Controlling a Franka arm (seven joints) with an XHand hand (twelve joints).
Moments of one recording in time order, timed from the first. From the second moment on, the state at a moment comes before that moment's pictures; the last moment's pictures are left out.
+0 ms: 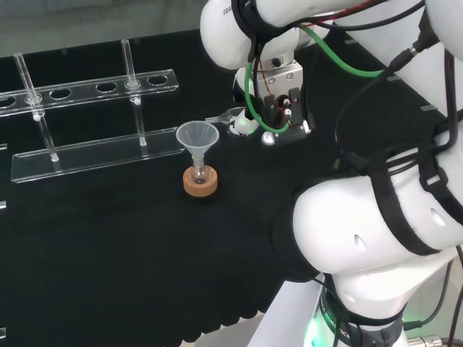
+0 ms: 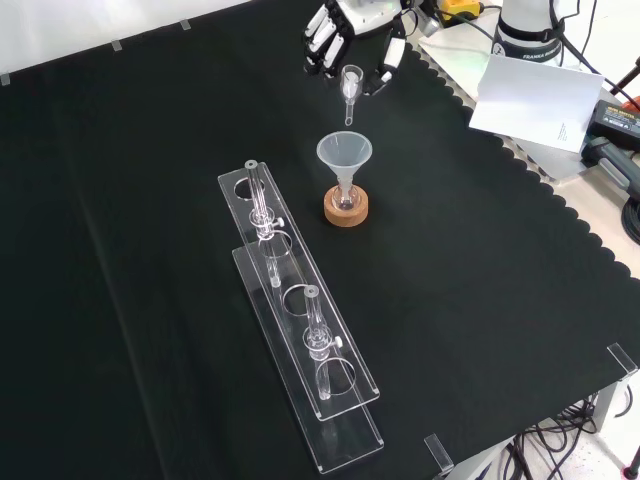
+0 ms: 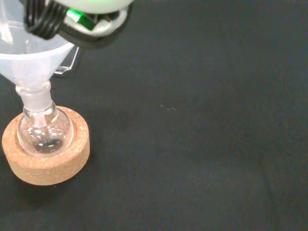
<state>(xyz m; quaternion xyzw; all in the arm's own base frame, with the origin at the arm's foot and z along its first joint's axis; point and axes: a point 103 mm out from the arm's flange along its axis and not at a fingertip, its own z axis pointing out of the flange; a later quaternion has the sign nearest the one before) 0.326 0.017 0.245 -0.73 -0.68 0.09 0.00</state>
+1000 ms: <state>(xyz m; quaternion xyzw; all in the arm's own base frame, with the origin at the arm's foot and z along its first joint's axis) 0.343 0.026 0.244 -0.72 -0.68 0.13 -0.03</state>
